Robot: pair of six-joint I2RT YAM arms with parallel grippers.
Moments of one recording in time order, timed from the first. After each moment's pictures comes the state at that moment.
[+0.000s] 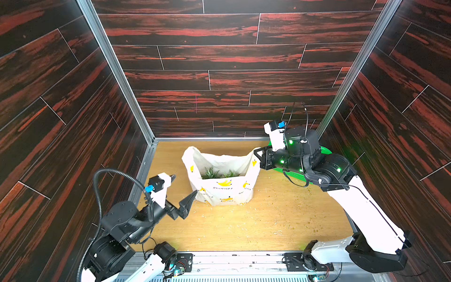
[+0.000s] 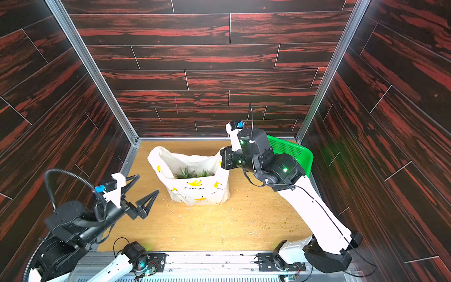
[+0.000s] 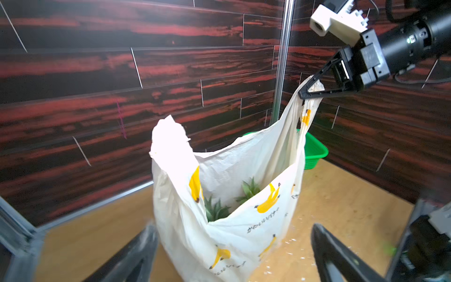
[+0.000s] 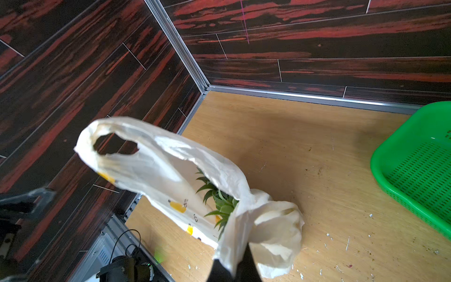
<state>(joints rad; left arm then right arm) -0.59 0.46 1.06 -0.65 0.04 0.06 0.81 1.37 1.88 -0.98 0.03 0.42</state>
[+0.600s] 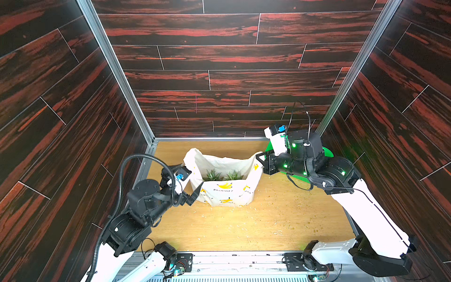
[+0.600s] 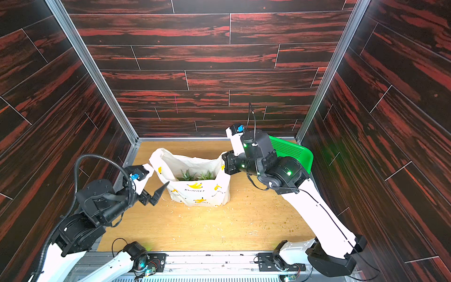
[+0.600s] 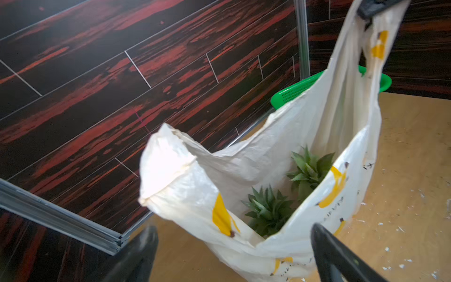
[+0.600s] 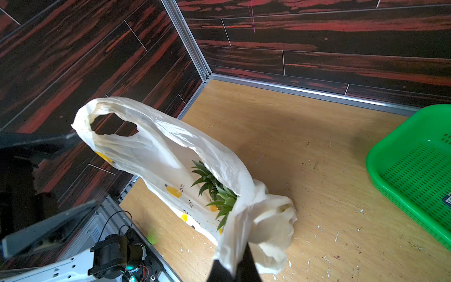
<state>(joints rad) -0.53 0.69 1.11 -0.63 -0.02 0.37 0.80 1.33 1.83 -1.01 0.00 0.35</state>
